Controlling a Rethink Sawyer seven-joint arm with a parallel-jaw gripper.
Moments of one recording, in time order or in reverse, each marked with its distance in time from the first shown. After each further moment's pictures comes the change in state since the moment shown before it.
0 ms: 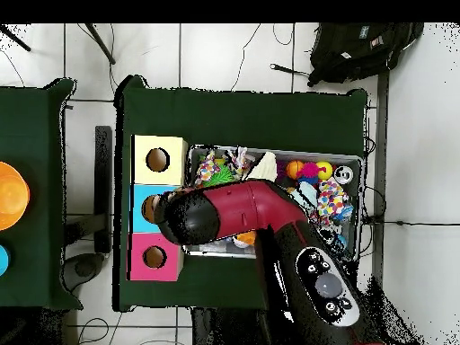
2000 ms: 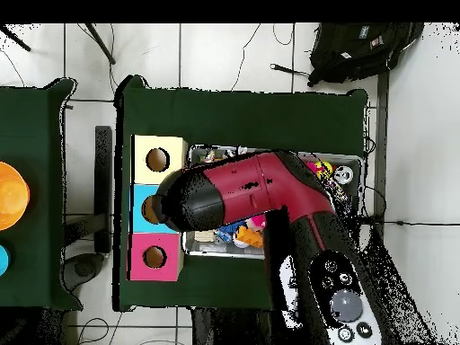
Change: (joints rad) arm -0.010 -0.091 0.021 -0.147 -0.160 0.152 0.000
